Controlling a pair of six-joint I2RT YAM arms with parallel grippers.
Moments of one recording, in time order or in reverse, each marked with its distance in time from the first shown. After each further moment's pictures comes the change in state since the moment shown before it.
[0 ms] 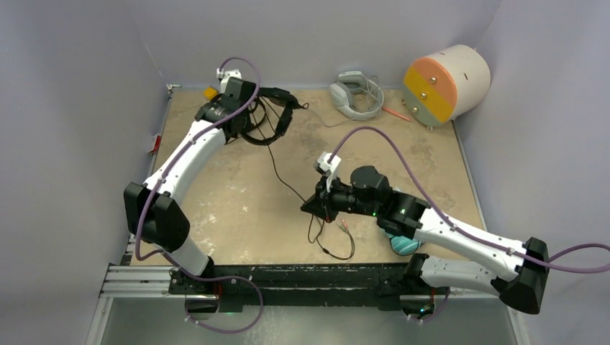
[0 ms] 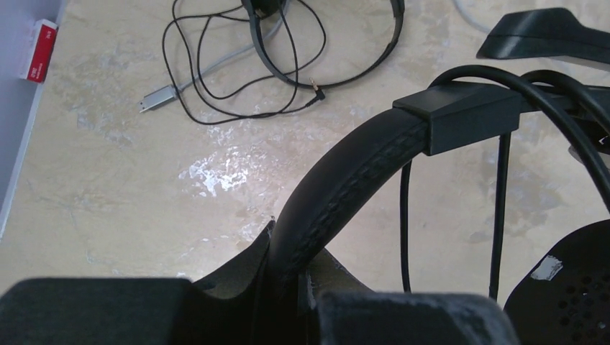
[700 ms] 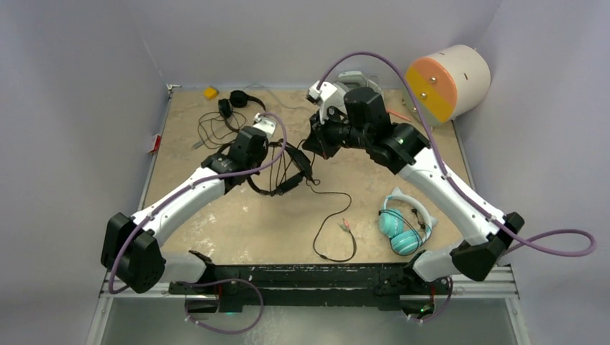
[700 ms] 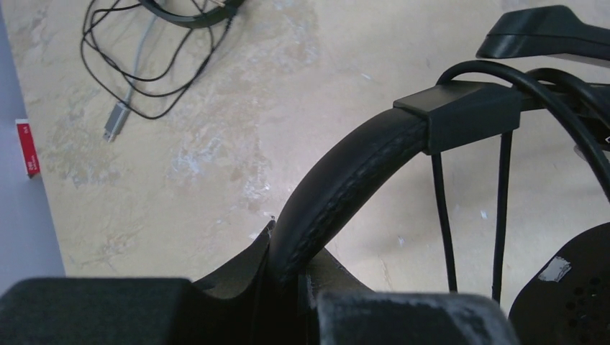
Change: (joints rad) left arm -0.170 -0.286 -0.557 0.311 0.085 0.462; right arm -0.251 0.383 0.821 -0.543 -0.035 -0.230
